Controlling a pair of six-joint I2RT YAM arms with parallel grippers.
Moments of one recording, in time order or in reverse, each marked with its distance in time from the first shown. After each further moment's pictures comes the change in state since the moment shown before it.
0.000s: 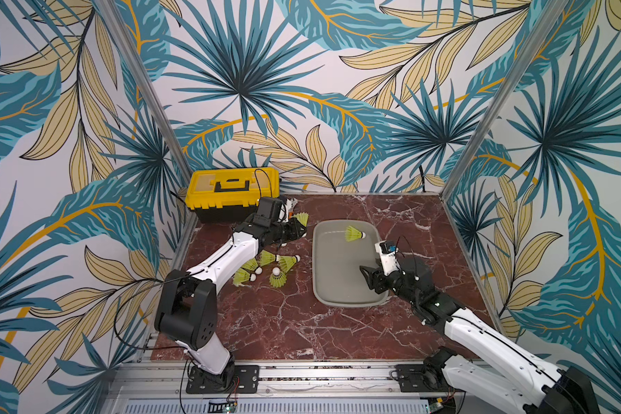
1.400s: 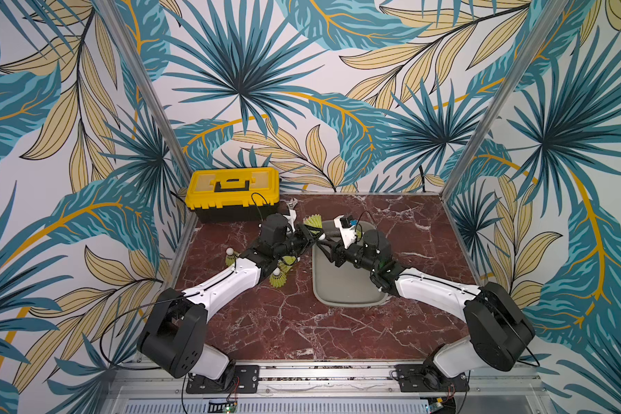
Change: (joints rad) left arm -0.135 -0.122 -0.253 0.473 0.010 -0.545; right arm 0.089 0.536 0.298 0.485 -0.234 0.092
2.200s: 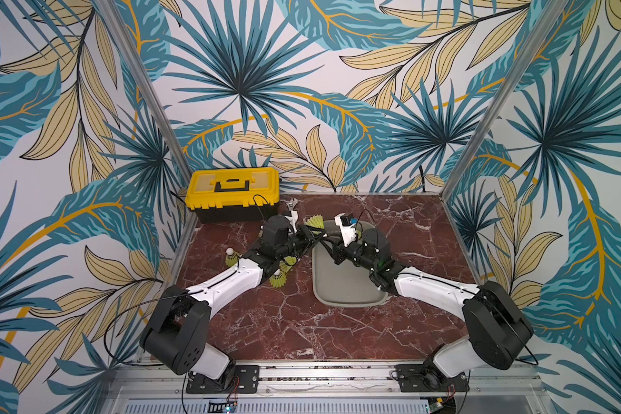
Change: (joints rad) left arm -0.012 0.021 -0.010 0.049 0.001 -0.031; right arm 0.001 0.006 0.010 -0.003 0.063 -0.008
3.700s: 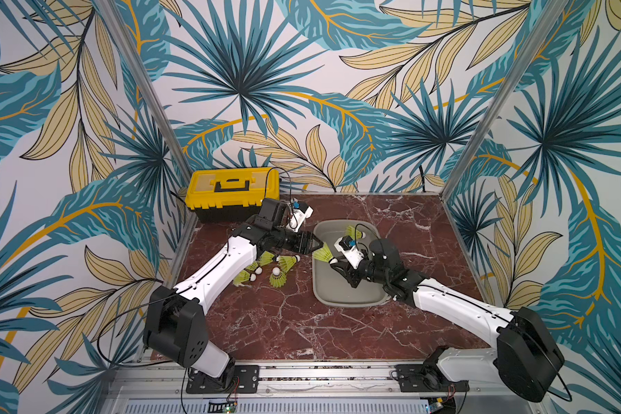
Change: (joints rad) left arm 0.092 0.041 0.342 -0.786 0.226 1.057; right arm 0.000 -0.219 -0.092 -0.428 -0.091 -0.359
